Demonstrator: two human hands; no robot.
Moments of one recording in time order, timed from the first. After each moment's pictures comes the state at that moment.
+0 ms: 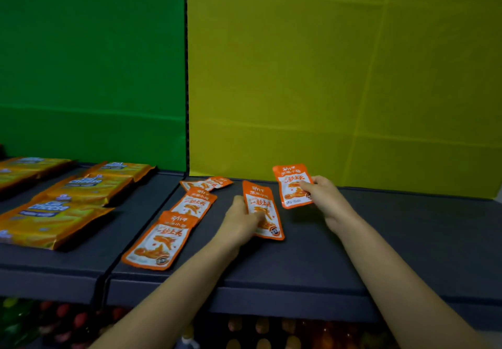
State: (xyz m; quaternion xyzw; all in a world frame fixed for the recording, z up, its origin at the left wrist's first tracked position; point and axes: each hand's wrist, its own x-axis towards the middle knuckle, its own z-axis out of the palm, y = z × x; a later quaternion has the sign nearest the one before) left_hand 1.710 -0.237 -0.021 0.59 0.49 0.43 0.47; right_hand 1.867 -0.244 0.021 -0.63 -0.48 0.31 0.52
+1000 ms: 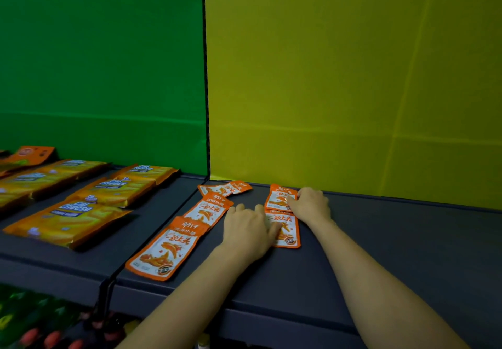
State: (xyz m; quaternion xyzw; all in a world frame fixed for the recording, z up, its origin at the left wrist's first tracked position) left_hand 1.717 -0.216 -0.026 0.77 0.61 0.12 -0.10; right_hand 1.852 -0.146 -0.024 -0.76 -0.58 0.08 0.28
